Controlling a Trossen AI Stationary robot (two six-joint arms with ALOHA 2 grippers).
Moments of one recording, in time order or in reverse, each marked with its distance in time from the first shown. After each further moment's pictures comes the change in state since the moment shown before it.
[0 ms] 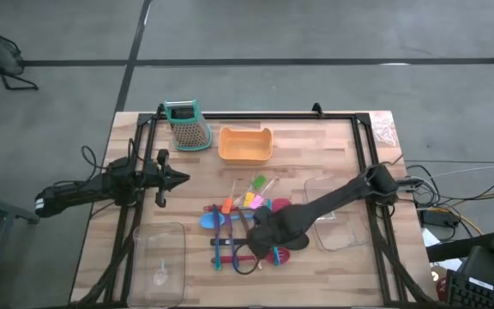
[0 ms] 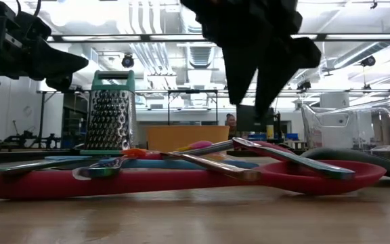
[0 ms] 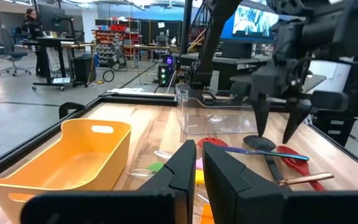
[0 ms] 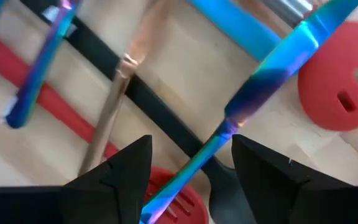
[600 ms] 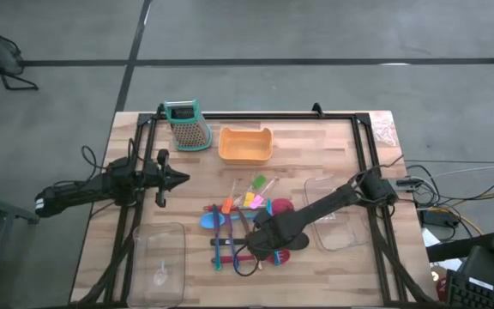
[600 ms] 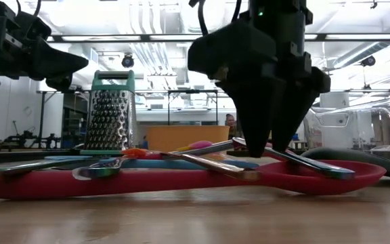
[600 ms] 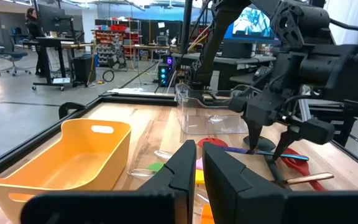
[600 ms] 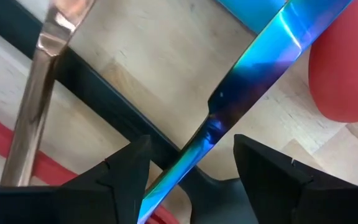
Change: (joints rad) left arm 0.000 0.000 0.000 0.000 0.000 0.000; right arm 0.003 0.097 -0.010 -0.019 -0.015 0.013
